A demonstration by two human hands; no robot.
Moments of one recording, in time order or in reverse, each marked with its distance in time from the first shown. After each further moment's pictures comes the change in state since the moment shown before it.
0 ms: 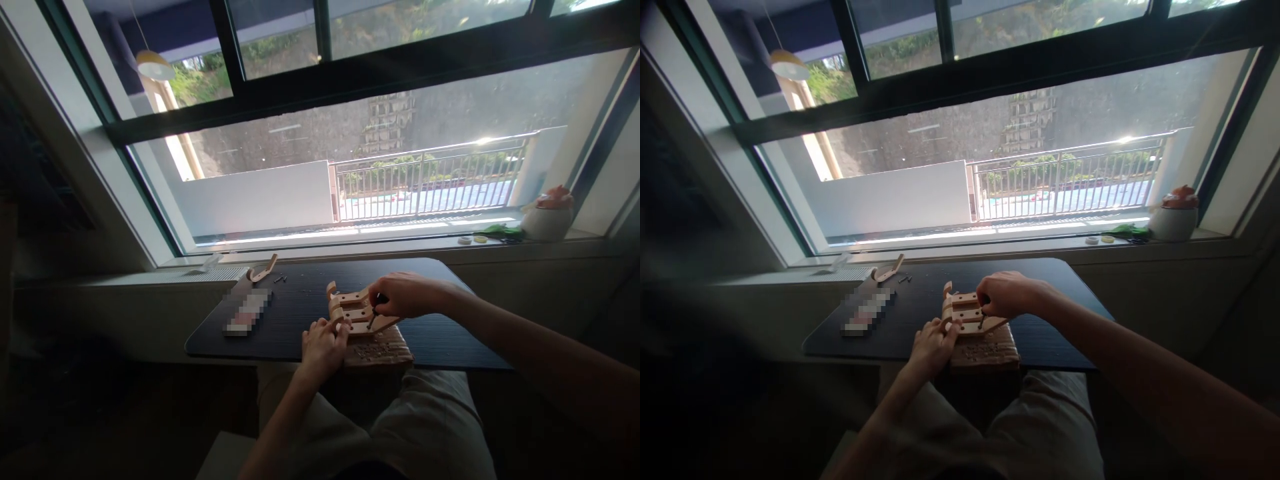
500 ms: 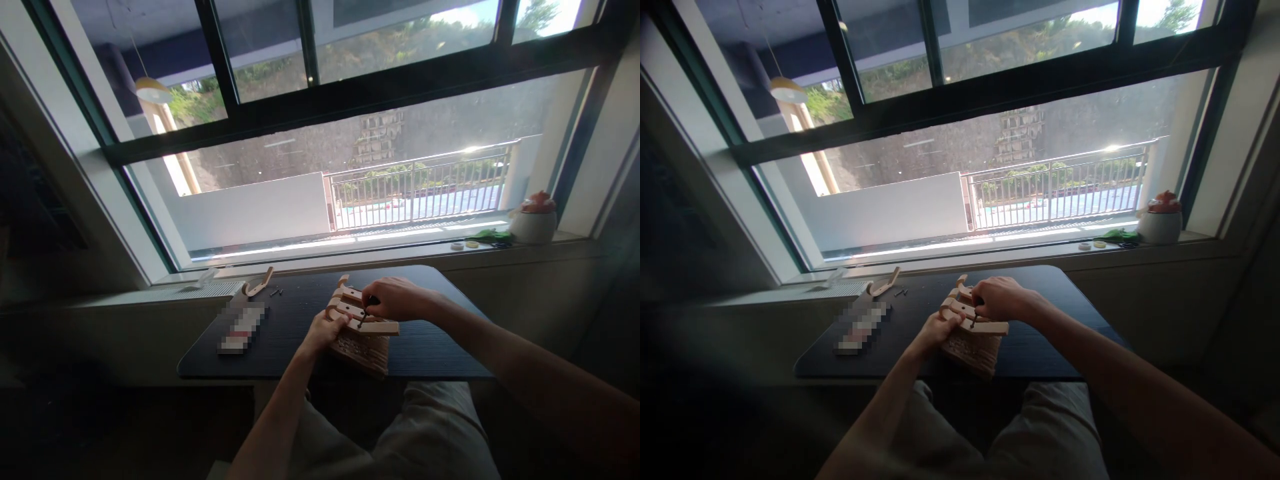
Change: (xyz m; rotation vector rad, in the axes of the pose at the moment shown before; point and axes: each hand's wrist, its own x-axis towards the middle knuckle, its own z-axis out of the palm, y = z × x) left_hand 0.069 -0.008 0.019 -1.028 -0.074 -0.002; right_hand 0.004 0.006 0.003 0.017 0.119 0.055
